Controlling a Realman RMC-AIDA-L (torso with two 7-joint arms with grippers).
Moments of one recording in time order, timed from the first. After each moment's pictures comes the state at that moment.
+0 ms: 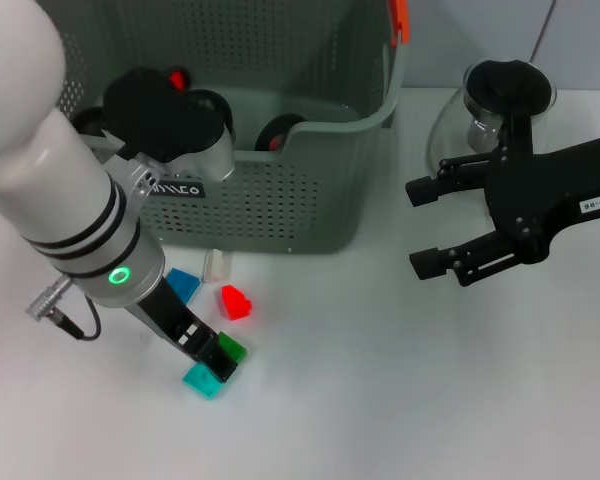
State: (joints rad) left arm -0.57 -2.17 -1.63 -1.41 -0.37 1.68 -2.86; right arm 0.76 2.00 -0.79 -0.86 -2.10 -1.85 1.61
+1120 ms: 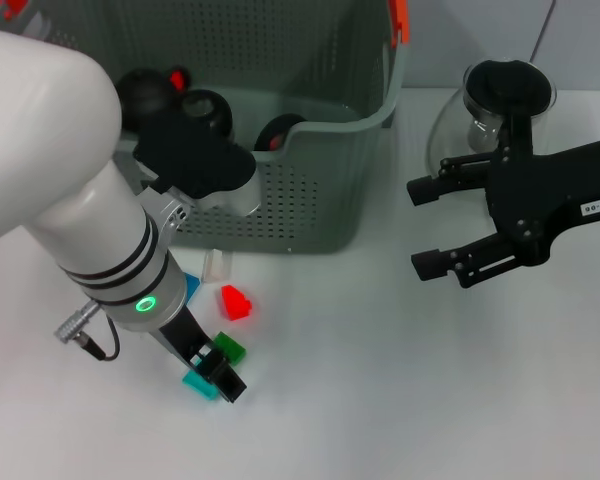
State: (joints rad) left arm -0.56 -2.18 -1.51 -1.35 -0.35 1.59 -2.89; right arm 0.76 2.01 -0.78 -0.85 -2.11 -1.85 1.57
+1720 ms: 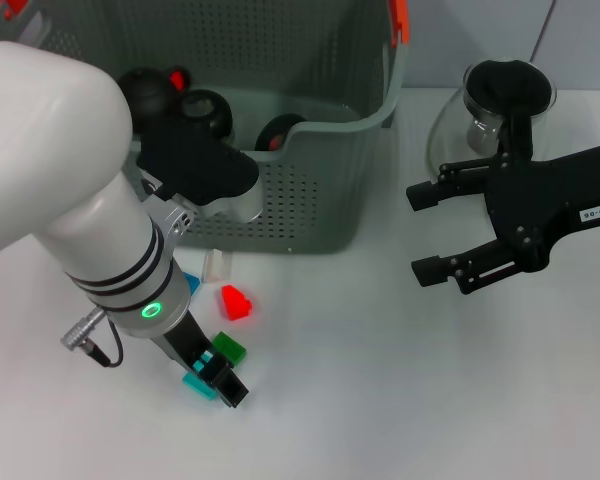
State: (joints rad) left arm -0.56 -2.18 -1.48 -1.33 -0.35 1.57 -2.93; right arm 0.76 2.01 -0.78 -0.83 -2.11 -1.84 1.55
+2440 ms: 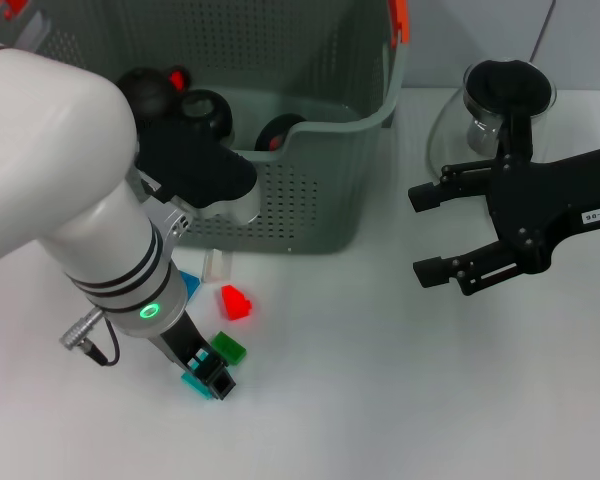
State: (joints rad) left arm -0.56 -2.18 -1.48 -1.32 -0.33 1.56 -2.93; right arm 0.75 2.01 -0.78 -0.83 -2.11 -1.84 1.54
